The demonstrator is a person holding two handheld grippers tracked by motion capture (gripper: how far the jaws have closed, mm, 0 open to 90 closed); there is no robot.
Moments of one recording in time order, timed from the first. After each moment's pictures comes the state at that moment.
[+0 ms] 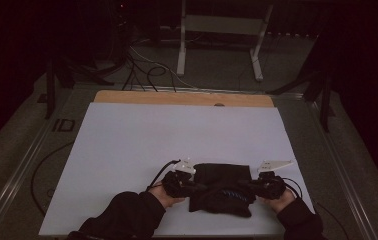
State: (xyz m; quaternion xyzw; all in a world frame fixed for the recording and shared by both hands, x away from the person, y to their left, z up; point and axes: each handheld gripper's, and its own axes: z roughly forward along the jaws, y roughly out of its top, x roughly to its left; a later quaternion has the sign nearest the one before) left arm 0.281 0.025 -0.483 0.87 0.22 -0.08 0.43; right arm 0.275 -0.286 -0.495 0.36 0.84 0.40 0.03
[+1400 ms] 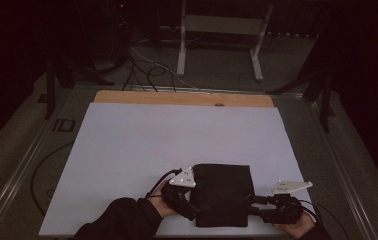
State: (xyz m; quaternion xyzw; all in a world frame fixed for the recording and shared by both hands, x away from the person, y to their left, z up) left arm 0.258 0.029 -0.478 0.86 0.17 -0.03 0.48; right arm 0.214 -0.309 -0.485 0.38 0.84 0.39 0.02
